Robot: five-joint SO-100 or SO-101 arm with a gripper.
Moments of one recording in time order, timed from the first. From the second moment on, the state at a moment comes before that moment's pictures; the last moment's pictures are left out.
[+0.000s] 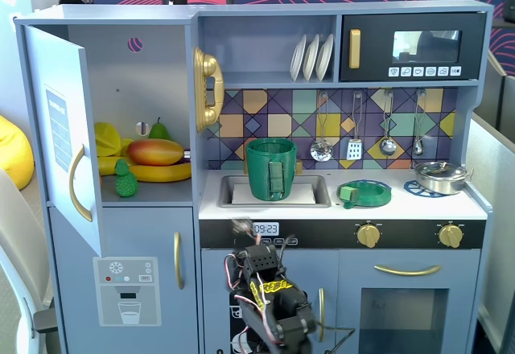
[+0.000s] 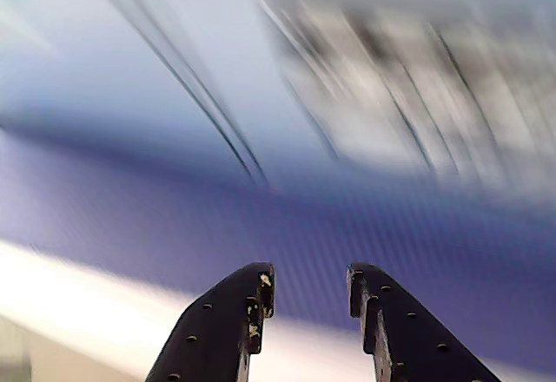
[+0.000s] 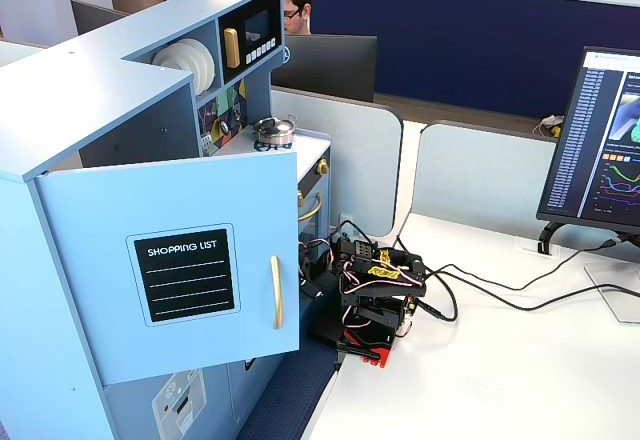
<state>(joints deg) -27.3 180.6 165.8 53.3 -87.6</state>
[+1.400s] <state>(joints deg) -43.4 105.8 109.2 -7.9 -94.3</state>
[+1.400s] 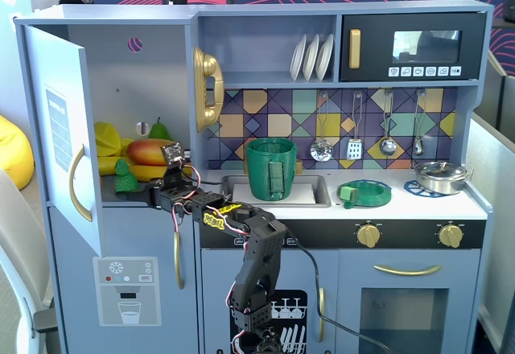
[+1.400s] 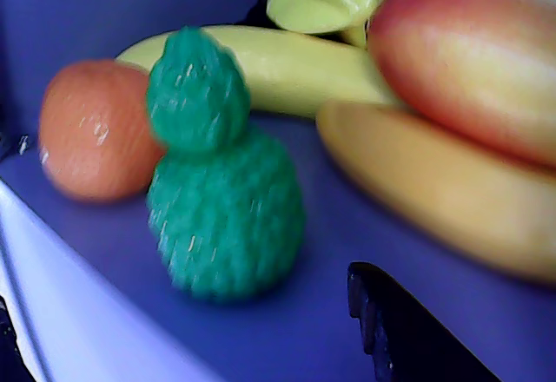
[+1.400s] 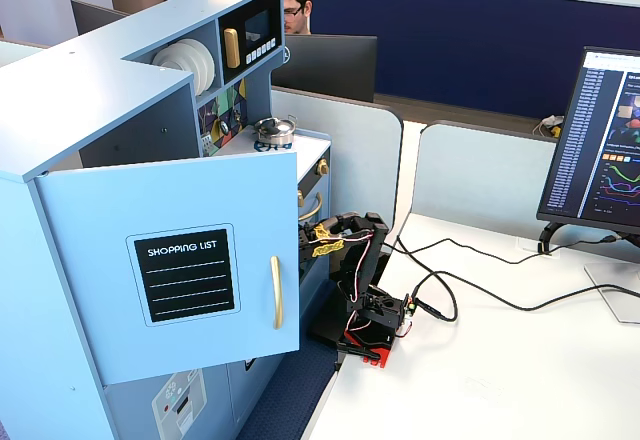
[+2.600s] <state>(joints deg) -44.1 79.2 79.7 -5.1 -93.9</state>
